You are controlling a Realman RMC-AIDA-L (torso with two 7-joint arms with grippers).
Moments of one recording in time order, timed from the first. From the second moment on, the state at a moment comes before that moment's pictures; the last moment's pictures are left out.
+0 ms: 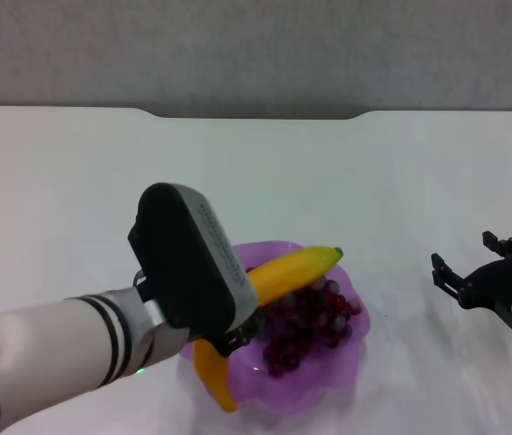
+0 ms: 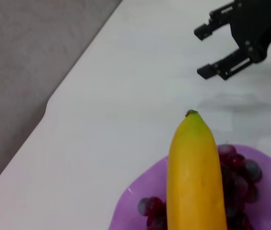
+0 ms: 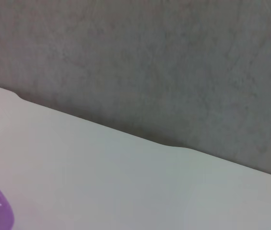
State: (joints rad) left arm -0.17 -2.04 -1.06 -1.64 2.82 -0.74 0.56; right arm 0.46 2.02 0.58 0.28 -2.19 -0.77 -0.04
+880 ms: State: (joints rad) left arm -0.28 -2.05 -1.04 -1.51 2.82 -0.65 0.44; right arm 0.46 2.02 0.58 0.28 -2.19 -0.77 -0.04
